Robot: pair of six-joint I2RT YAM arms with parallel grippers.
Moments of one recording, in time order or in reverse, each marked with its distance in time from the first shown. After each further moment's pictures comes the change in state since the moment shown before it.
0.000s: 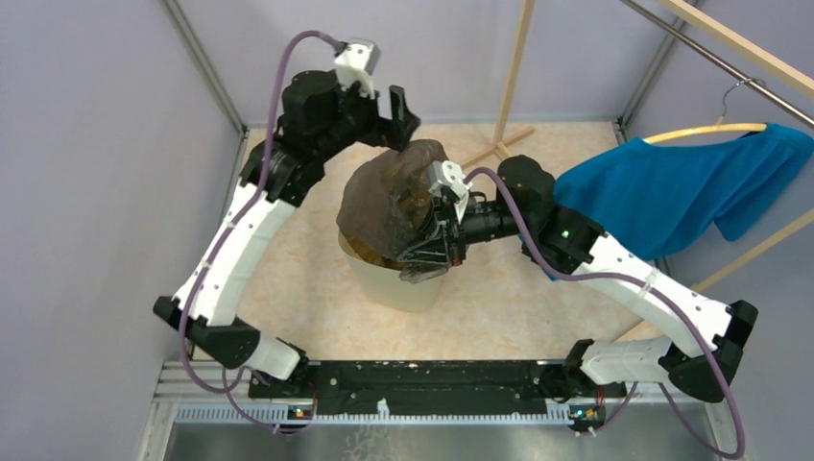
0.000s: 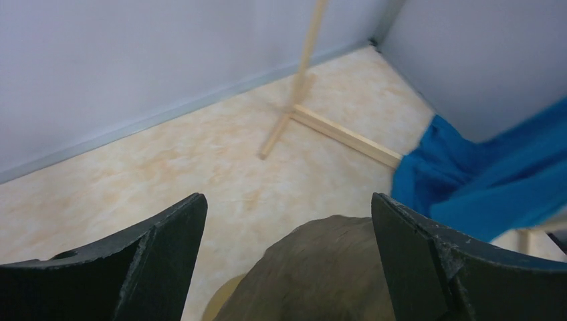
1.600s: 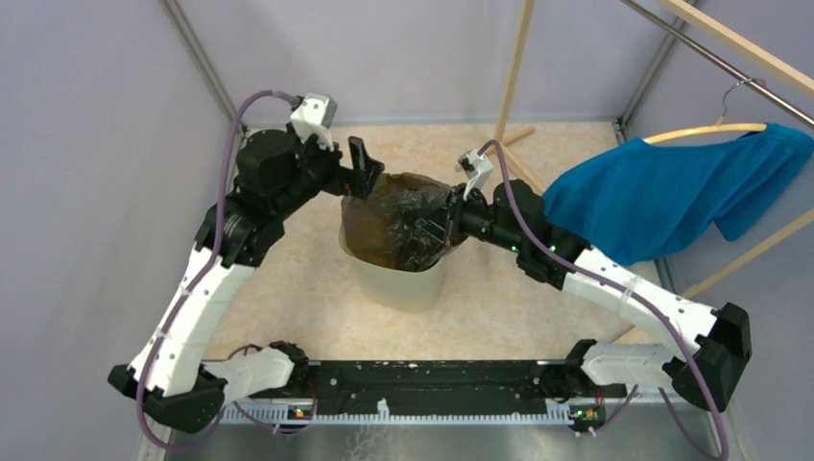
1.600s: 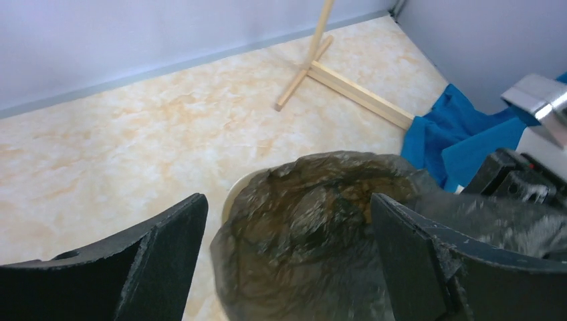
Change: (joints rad) left arm 0.032 -0.276 -0.345 0.004 0.083 -0.028; right arm -0.072 -0.037 -0.308 0.195 0.640 0.518
